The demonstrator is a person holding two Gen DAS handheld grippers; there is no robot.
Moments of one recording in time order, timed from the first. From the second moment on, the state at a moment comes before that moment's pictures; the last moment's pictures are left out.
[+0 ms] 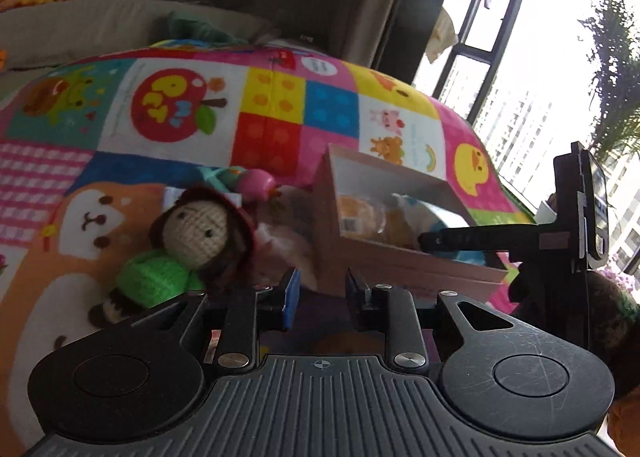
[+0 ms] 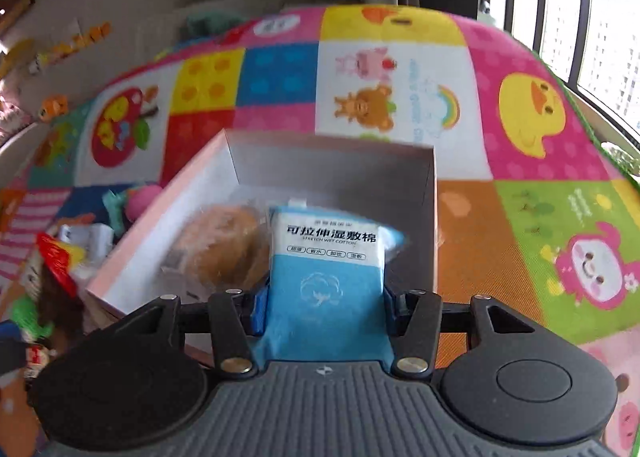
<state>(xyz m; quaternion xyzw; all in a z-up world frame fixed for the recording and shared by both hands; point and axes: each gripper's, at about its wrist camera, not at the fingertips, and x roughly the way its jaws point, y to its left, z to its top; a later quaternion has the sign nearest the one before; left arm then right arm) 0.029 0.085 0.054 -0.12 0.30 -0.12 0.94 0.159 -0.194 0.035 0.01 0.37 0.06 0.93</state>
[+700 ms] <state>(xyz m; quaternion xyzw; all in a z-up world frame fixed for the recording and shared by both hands) 0.088 0.130 0.030 0.04 0.33 -0.09 0.94 0.050 -0.215 0.064 -0.02 0.34 0.12 0.93</state>
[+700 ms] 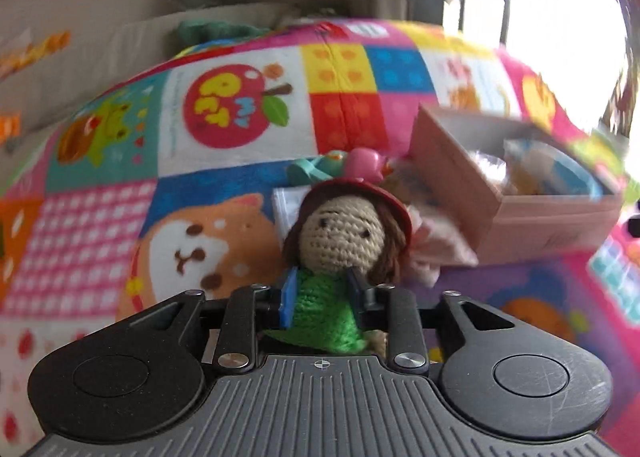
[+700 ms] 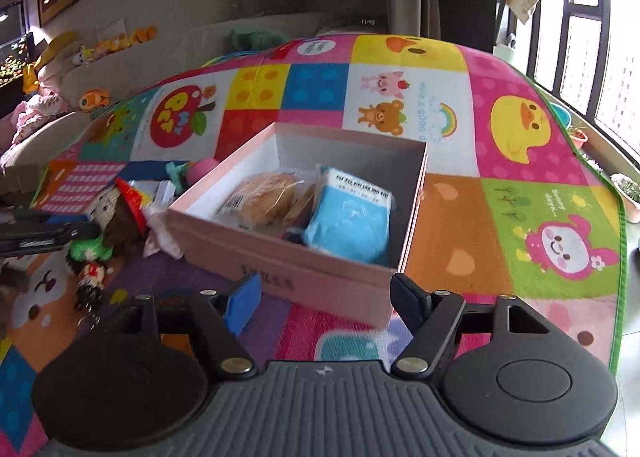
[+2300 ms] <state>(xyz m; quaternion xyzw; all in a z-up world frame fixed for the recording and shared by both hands) 0.108 0.126 -0.001 -0.17 0.35 -0.13 0.91 0.024 -0.194 0.066 -0.01 0.34 0.19 0.92</state>
